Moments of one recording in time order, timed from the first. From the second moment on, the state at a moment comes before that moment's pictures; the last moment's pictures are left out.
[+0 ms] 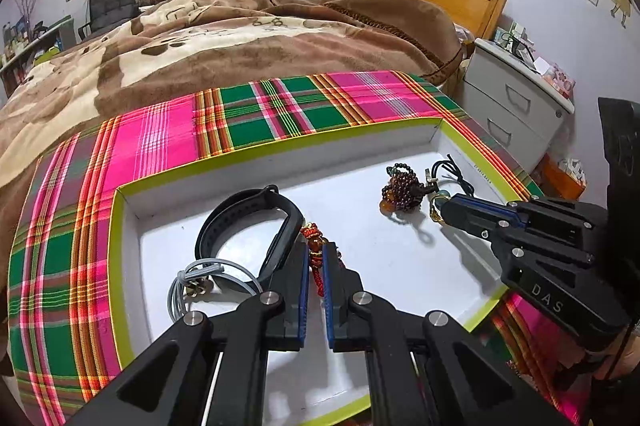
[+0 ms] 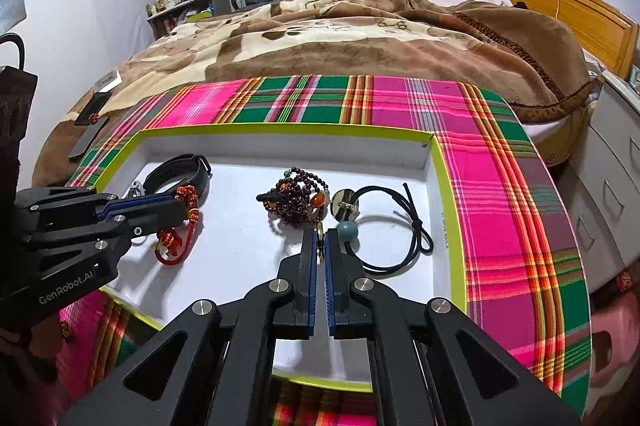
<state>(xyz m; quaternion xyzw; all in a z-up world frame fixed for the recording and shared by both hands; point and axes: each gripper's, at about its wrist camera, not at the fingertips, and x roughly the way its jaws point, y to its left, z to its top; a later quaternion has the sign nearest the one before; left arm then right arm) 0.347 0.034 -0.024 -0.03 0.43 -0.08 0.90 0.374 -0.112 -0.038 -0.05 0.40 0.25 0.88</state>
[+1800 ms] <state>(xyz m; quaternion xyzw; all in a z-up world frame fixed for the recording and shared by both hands) 0.085 0.021 0.027 -0.04 0.29 -0.02 0.96 0.144 -0.173 0.003 -0.01 0.33 0.27 0.91</state>
